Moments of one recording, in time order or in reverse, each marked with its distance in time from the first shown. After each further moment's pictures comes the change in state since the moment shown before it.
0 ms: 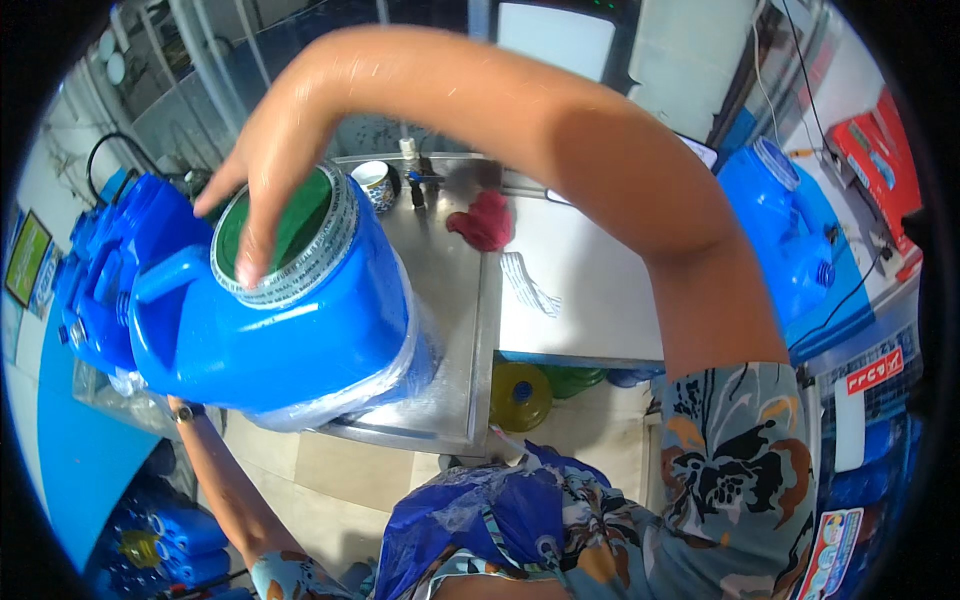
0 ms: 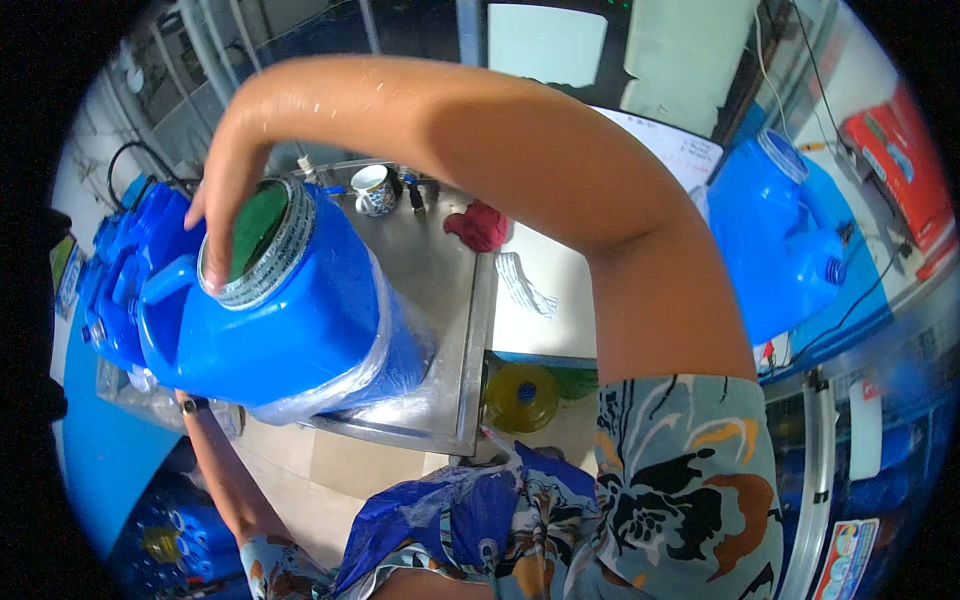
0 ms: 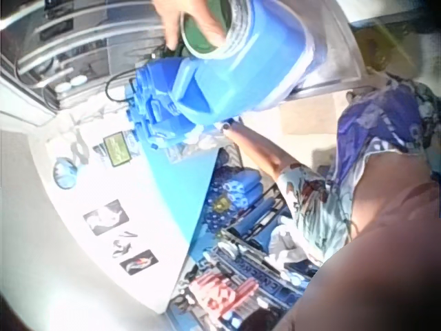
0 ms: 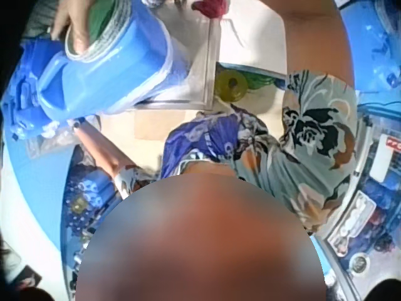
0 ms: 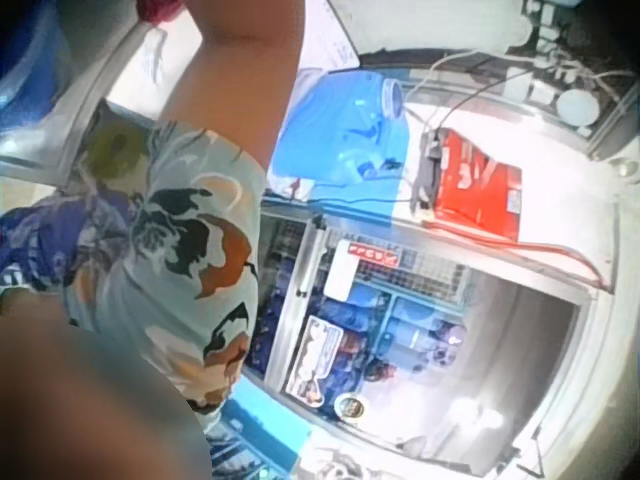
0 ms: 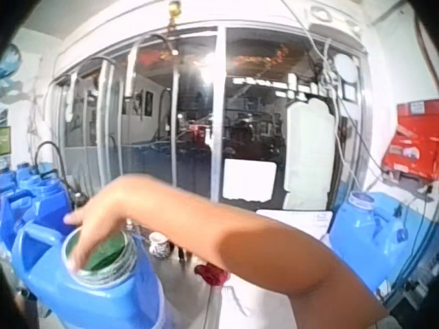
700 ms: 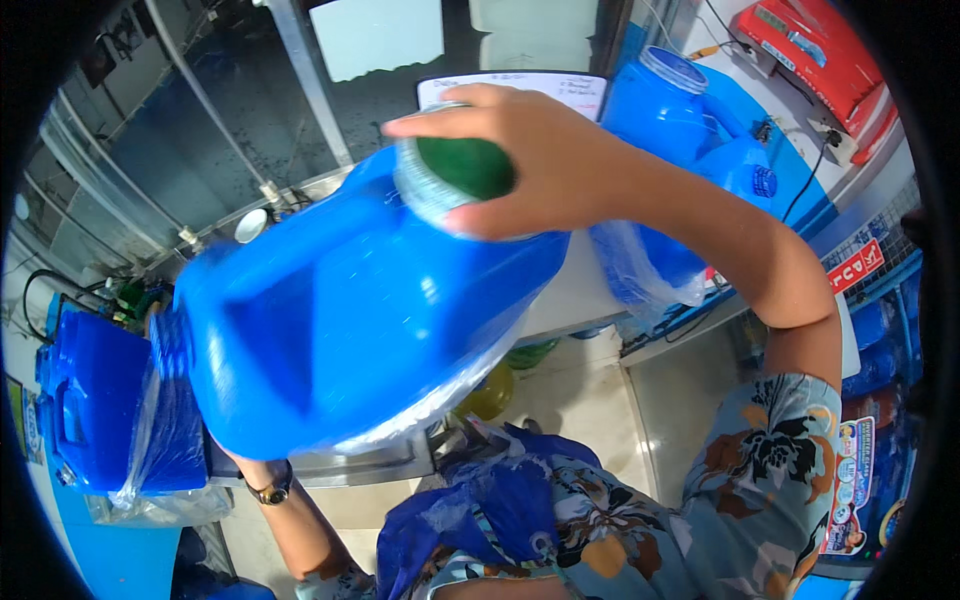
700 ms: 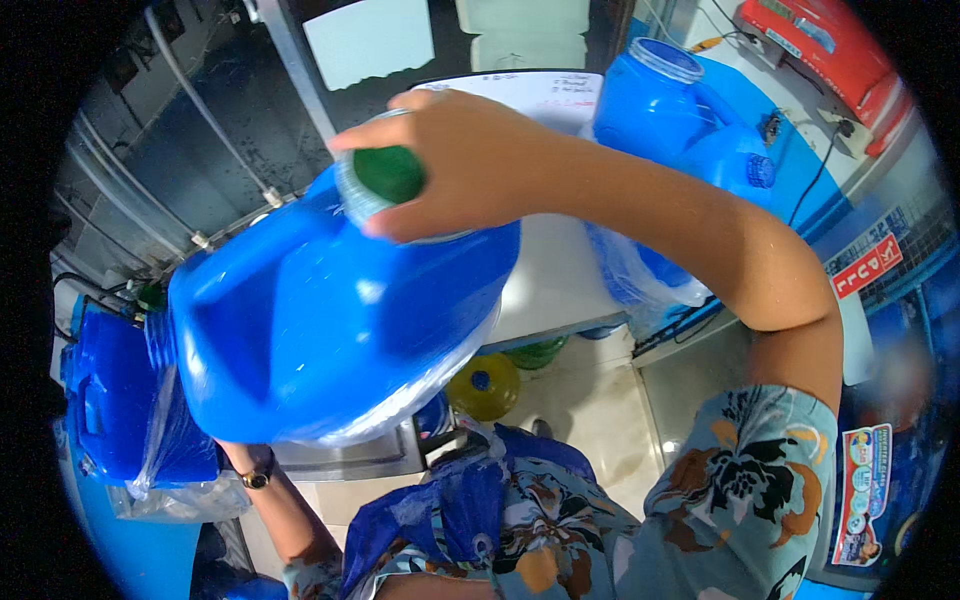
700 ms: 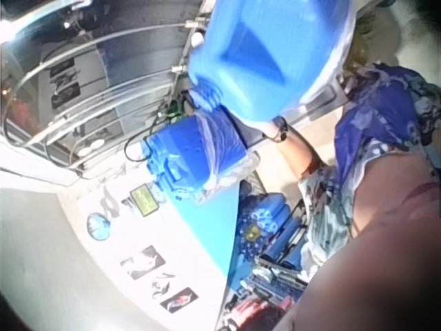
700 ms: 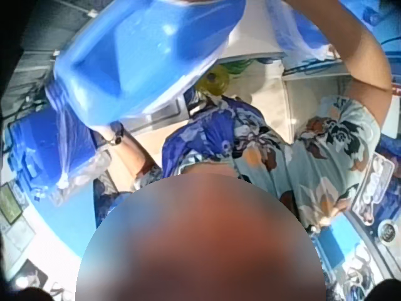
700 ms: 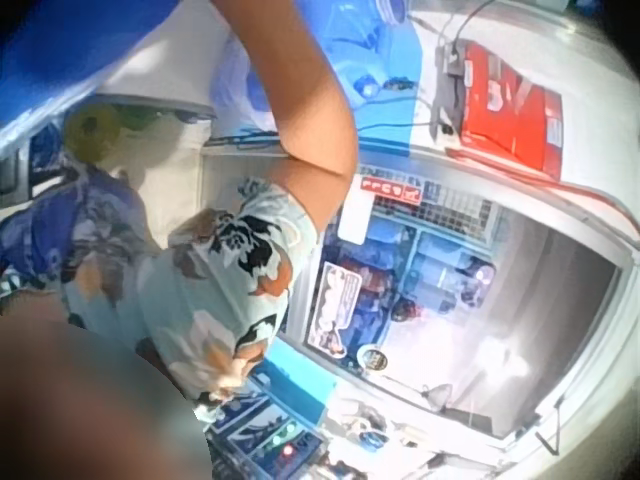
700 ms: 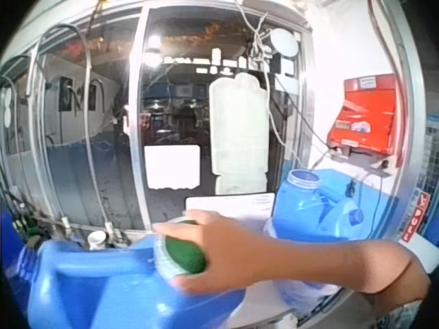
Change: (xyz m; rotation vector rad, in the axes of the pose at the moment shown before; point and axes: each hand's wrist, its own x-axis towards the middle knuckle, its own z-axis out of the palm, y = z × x) left_hand -0.201 -0.063 0.255 0.060 -0.296 0.262; right_hand -0.295 0.045 0.137 -0.147 0.685 0.584
